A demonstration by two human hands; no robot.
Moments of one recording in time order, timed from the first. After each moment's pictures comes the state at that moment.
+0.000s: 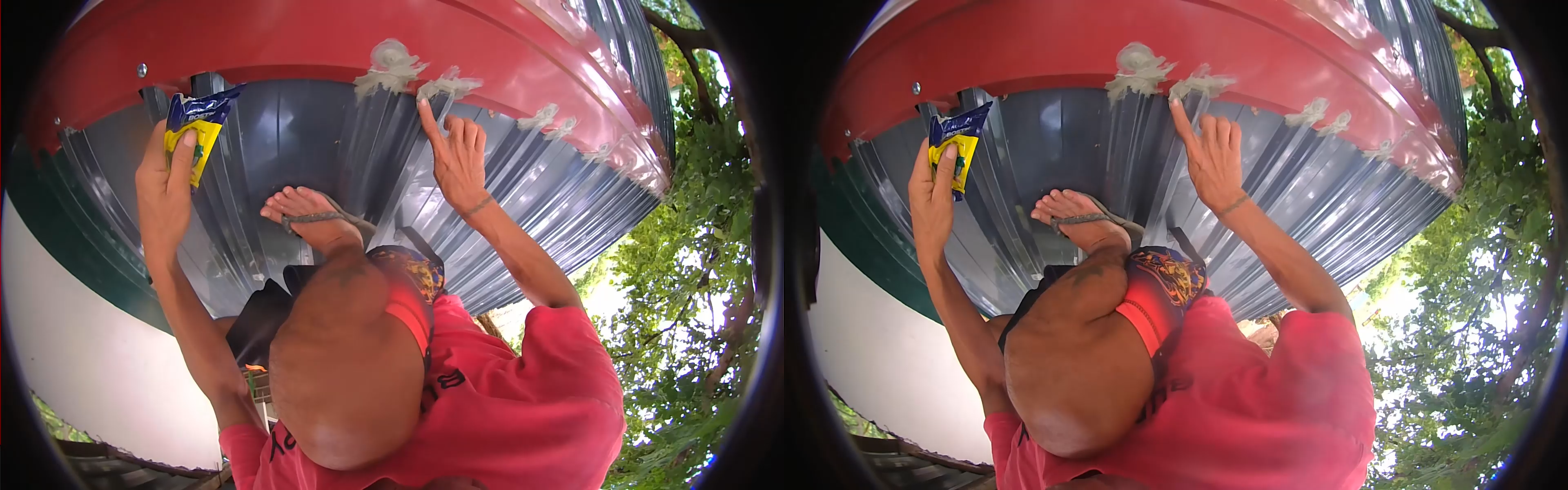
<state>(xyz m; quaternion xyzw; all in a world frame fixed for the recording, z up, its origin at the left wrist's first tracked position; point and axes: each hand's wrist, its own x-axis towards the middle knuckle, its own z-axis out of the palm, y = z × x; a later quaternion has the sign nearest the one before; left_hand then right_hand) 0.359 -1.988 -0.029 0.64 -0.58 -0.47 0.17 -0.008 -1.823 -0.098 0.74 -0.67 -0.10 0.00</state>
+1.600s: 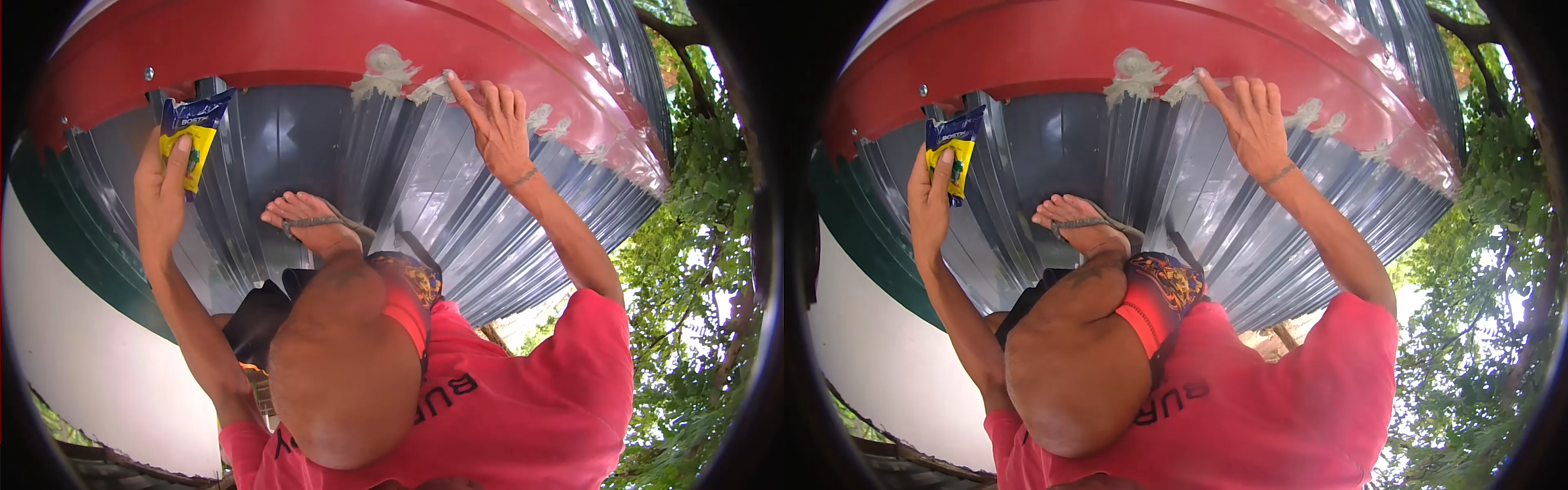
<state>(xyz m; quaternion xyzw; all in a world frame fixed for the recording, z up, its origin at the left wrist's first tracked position) 0.368 -1.987 -0.025 0.64 -0.57 -0.49 0.18 -0.071 -1.869 -0.054 0.79 -0.59 -0.16 0.09</state>
